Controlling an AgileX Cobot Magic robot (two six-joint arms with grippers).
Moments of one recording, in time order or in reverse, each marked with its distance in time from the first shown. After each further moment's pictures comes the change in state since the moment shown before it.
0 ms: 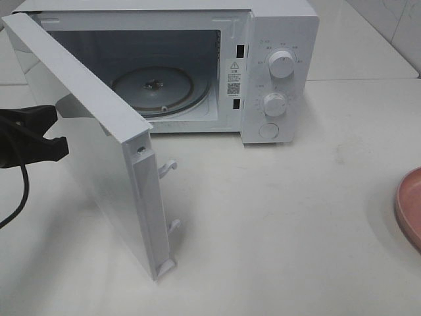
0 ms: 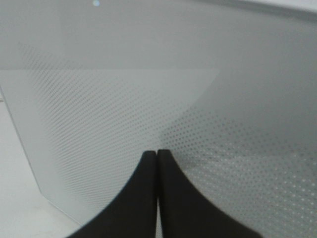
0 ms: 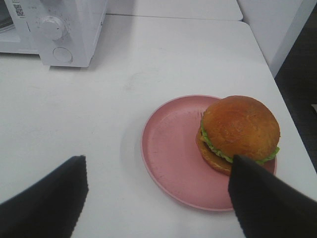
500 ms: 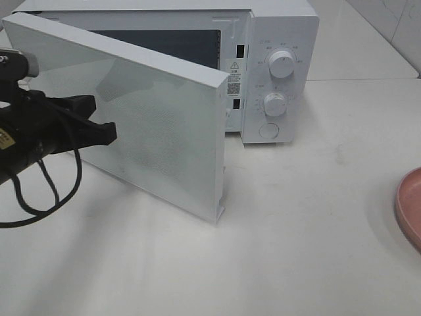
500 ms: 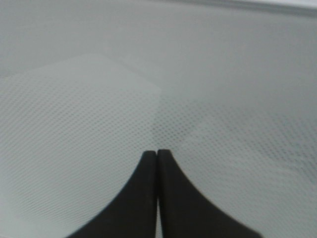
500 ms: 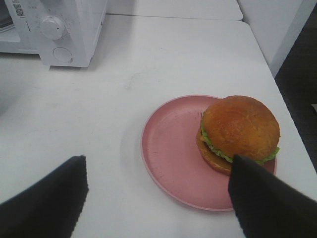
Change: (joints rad) left arm -0.209 0.108 -0.150 -0.274 0.029 0.127; right arm 0.000 0.000 0.000 0.000 0.000 0.000
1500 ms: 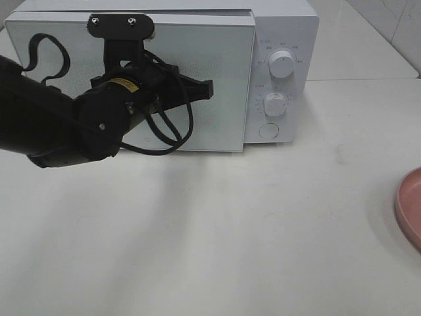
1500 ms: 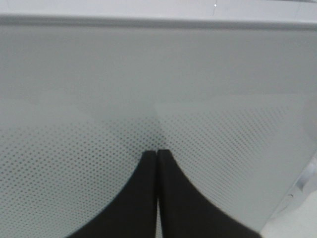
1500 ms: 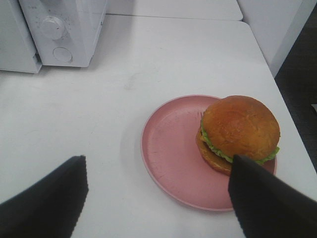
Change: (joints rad) left arm -0.181 0.293 -0.499 -0.367 0.139 0.227; right arm 0.000 0.000 0.000 0.000 0.000 0.000
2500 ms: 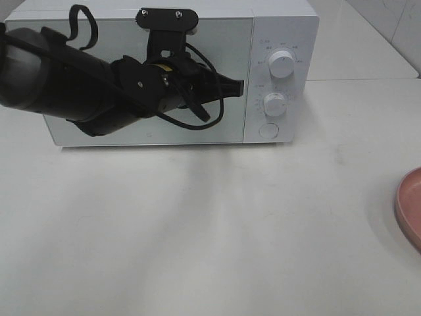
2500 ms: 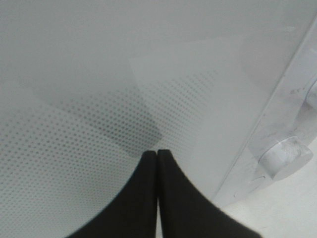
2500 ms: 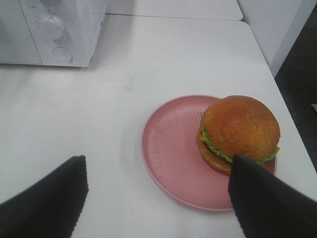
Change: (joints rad) left arm -0.009 0.083 -0.229 -0.166 0.286 0.222; right arm 0.000 0.000 0.000 0.000 0.000 0.000
